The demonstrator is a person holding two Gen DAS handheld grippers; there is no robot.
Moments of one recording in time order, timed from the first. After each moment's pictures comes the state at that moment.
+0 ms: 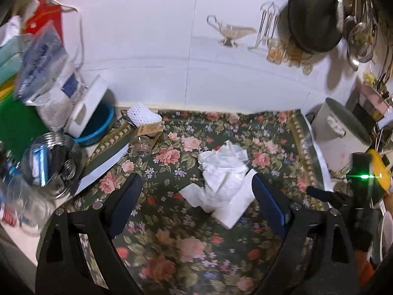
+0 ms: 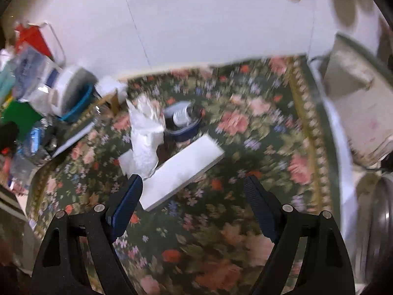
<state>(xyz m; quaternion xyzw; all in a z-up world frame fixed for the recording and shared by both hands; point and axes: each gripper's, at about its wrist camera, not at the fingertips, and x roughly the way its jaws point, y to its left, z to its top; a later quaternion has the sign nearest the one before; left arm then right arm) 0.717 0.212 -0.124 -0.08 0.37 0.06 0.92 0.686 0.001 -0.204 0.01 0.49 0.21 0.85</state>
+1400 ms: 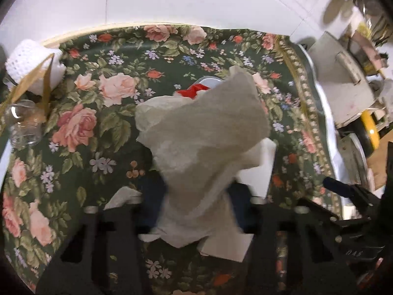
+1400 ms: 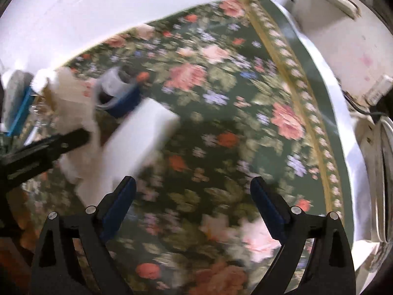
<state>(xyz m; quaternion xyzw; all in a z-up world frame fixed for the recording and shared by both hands) 0.866 0.209 -0.282 -0.11 0.53 -0.14 0.83 0.685 -0.038 -0.242 0.04 0.56 0.07 0.82</state>
